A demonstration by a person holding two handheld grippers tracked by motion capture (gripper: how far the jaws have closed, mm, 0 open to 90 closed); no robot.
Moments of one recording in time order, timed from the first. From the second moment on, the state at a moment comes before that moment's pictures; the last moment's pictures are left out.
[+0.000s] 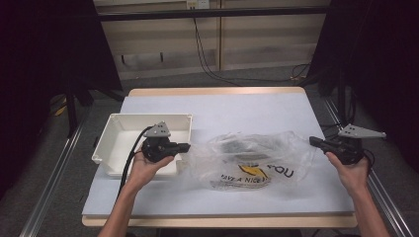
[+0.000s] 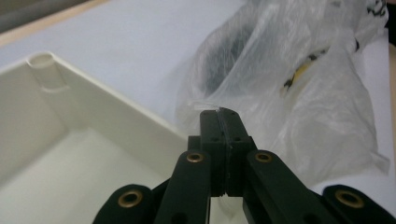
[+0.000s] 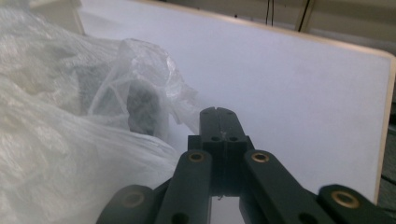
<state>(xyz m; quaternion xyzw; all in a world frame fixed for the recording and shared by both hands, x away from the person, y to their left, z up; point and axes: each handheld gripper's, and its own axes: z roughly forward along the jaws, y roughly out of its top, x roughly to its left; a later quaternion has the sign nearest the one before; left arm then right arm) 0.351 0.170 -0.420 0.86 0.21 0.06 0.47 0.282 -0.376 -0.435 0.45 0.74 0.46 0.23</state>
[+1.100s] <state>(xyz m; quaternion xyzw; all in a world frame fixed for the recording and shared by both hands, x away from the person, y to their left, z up) 0.346 0.198 -0.432 0.85 0.24 0.06 0.47 0.292 -0.361 -0.484 0.46 0.79 0.34 0.20</state>
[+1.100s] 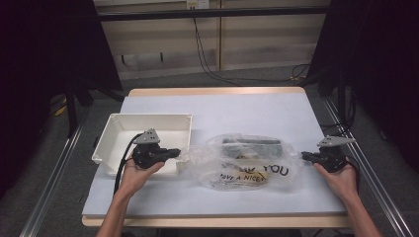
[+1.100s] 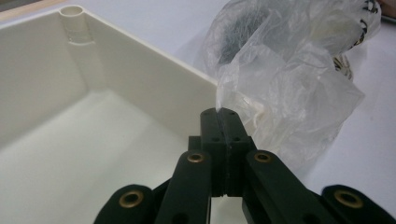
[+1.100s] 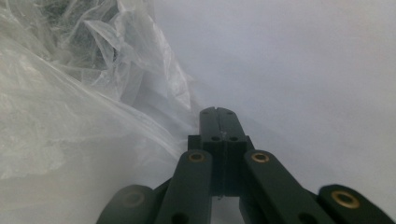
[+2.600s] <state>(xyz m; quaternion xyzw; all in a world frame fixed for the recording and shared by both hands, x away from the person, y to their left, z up) 0.324 0.055 -0.390 0.89 0.12 0.04 0.44 0.272 -0.284 -0.430 0.32 0.84 0.42 0.16</state>
